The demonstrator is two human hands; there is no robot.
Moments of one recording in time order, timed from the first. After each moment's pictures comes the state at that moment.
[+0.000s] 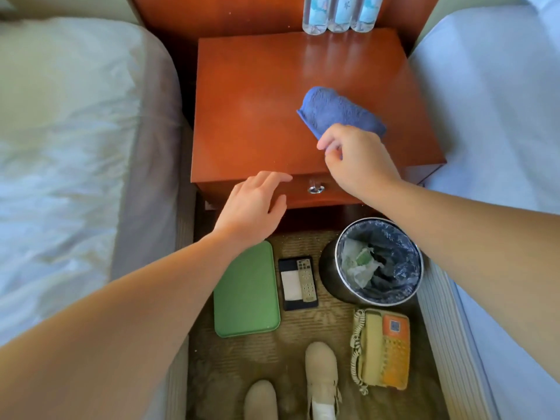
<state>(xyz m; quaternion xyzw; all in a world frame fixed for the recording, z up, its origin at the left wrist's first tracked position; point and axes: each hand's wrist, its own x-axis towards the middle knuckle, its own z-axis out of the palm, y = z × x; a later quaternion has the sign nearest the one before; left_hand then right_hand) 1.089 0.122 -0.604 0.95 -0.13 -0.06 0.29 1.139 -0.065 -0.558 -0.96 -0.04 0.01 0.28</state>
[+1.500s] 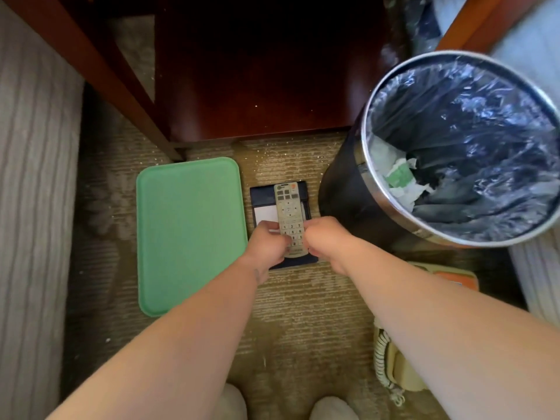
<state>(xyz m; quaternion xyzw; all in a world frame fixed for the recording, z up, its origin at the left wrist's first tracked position) 0.974 0.034 -1.010 0.66 0.33 -0.37 0.56 0.993 -0.079 -1.001 -0.73 0.30 0.42 0.44</state>
